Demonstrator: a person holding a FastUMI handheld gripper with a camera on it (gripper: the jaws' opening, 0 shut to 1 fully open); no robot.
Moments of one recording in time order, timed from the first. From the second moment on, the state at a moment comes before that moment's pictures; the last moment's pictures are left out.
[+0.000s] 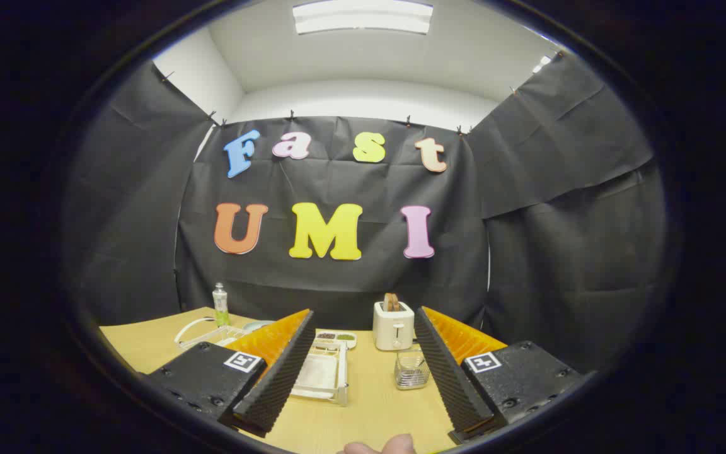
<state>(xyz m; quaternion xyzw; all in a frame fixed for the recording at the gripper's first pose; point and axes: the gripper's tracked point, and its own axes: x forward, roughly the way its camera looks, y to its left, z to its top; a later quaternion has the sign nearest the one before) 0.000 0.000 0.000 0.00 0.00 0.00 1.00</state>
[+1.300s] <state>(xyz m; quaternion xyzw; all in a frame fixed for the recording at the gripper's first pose) 0.023 -0.005 -0.005 -0.01 0.04 0.02 1.00</state>
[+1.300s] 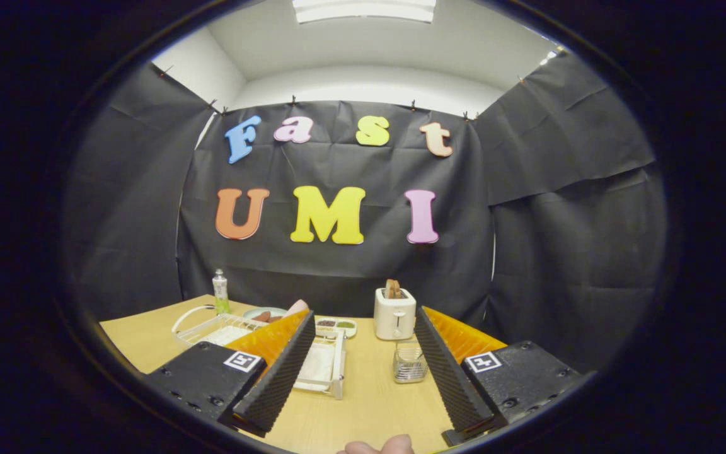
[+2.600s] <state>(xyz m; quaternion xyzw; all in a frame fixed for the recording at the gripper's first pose) 0.234 0.129 -0.063 0.02 0.46 0.17 0.87</state>
